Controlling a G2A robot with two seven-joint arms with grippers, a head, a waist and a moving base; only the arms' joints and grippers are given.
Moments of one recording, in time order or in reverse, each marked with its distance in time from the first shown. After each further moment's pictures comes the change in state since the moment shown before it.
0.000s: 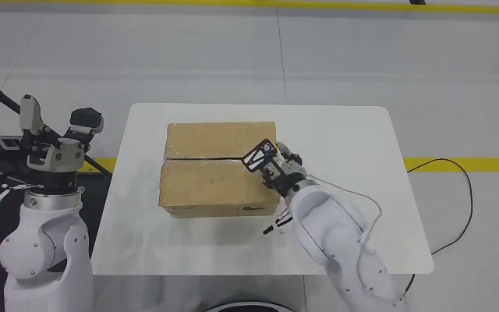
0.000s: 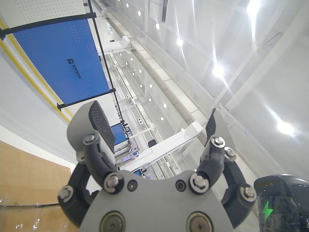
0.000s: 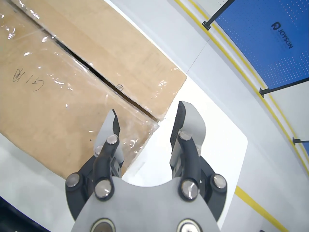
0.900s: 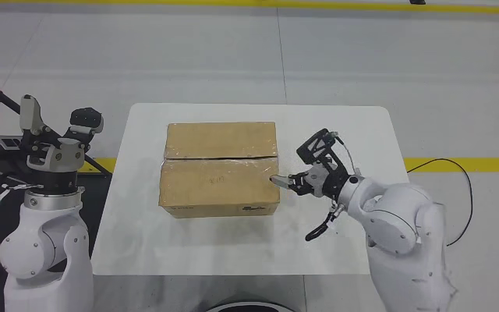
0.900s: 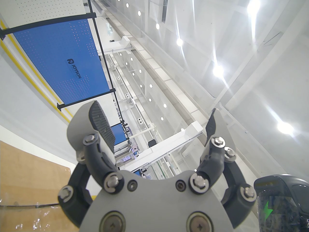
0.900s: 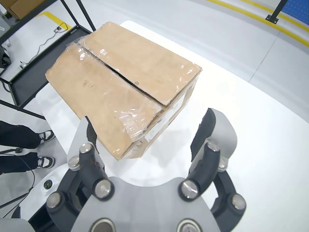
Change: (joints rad) left arm 0.000 0.000 0.000 0.000 0.000 0.000 0.000; right arm -0.081 0.037 0.346 -0.039 0.631 -0.234 0.054
